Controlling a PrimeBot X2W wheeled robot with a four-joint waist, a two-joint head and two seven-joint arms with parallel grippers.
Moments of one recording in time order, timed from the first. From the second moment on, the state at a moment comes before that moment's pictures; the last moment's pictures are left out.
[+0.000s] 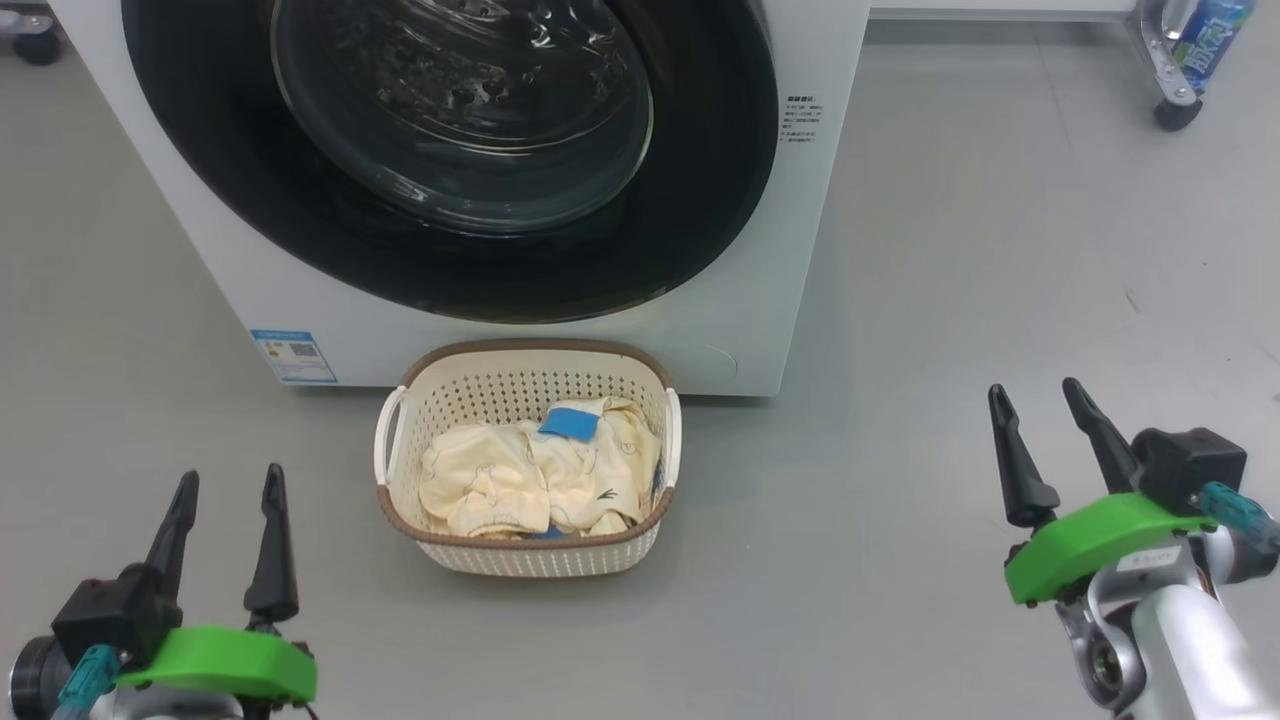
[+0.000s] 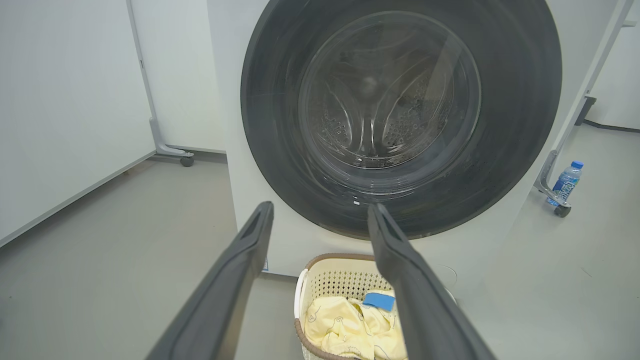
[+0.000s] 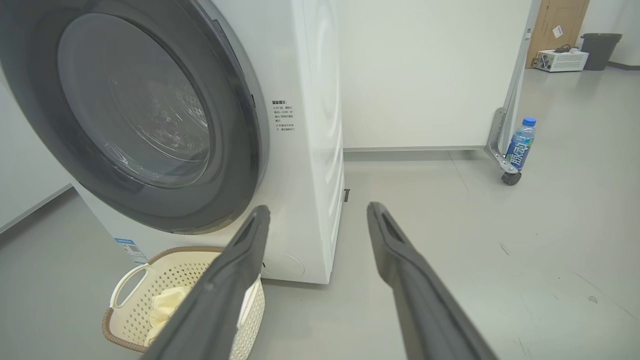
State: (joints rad) left arm -0.09 0.24 -0.11 0.21 -0.34 -0.02 -0.25; right arm -0.15 -0.12 0.06 0.30 0.24 0.13 -0.17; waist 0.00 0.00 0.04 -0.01
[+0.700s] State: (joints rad) left arm -0.09 0.24 -0.14 0.21 -0.34 -0.01 -0.25; right arm -0.32 -0.14 0.03 0.27 0.29 0.13 -0.19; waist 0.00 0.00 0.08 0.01
